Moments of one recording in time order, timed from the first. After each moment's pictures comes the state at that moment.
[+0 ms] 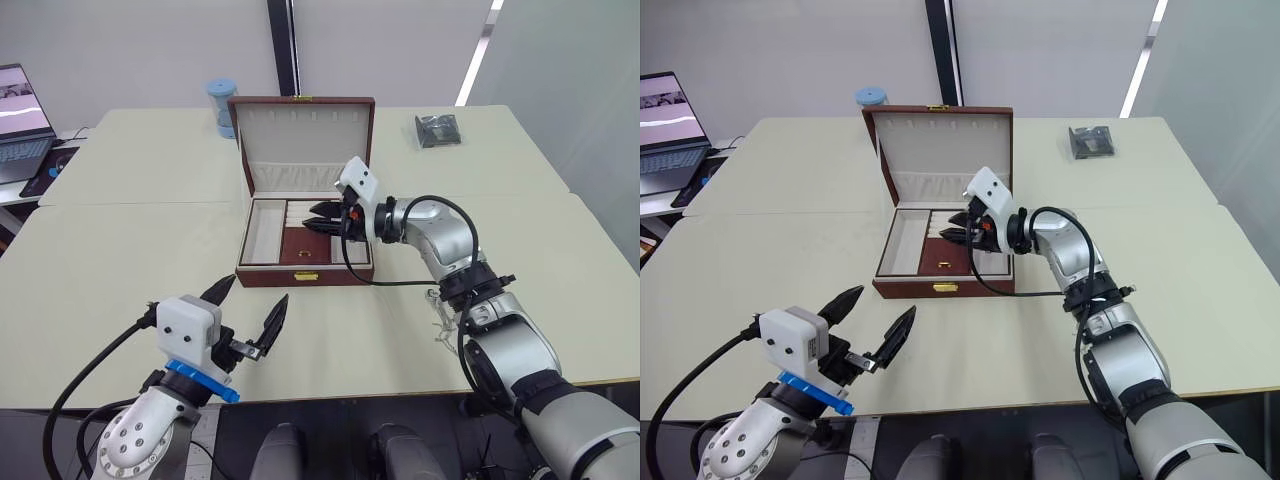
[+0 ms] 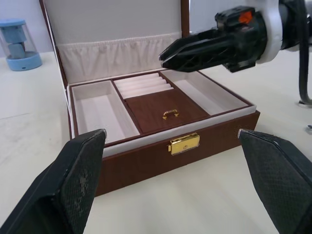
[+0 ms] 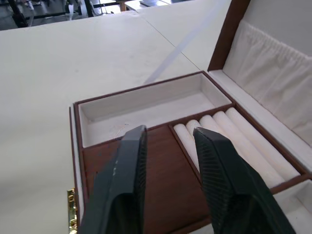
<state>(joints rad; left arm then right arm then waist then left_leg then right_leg) 0.34 0.36 0.13 -0.89 -0.36 0.43 -0.29 -1.00 -0.15 0.21 0.60 0.11 0.33 0.91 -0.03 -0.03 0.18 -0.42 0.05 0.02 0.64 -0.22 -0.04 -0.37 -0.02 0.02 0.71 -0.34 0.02</state>
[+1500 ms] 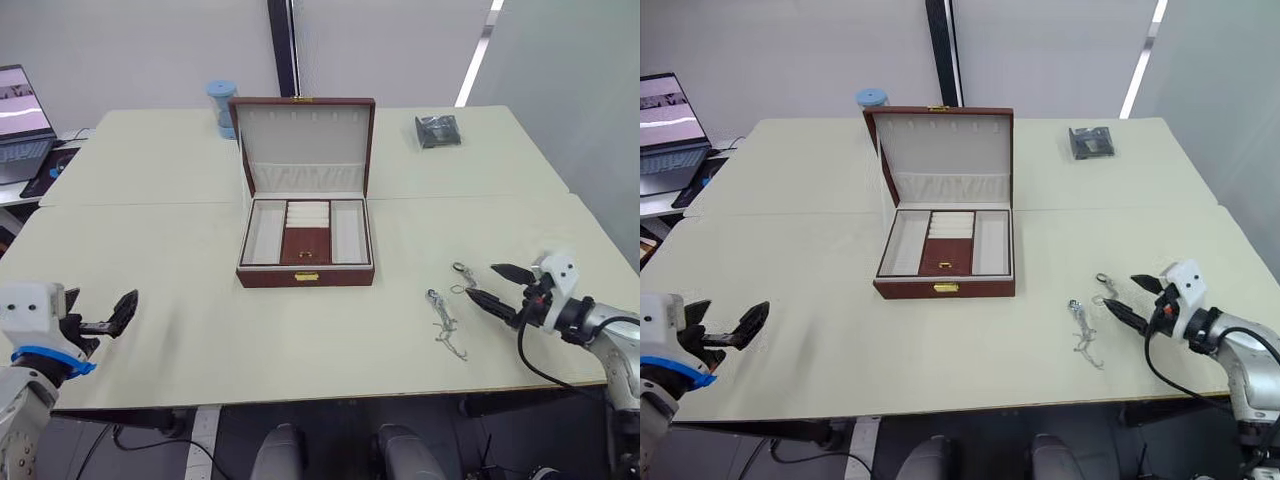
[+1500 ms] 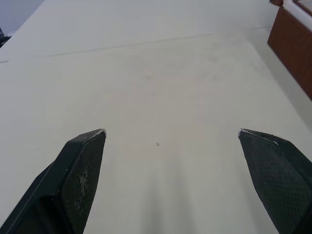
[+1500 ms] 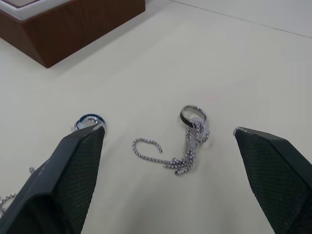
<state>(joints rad) 0.25 0.61 0.72 -0.32 -0.49 0.55 -0.37 -0.09 -0.68 -0.29 0.01 0.34 0.34 0.94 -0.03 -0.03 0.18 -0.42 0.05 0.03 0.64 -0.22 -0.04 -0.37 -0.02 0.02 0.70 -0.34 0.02</state>
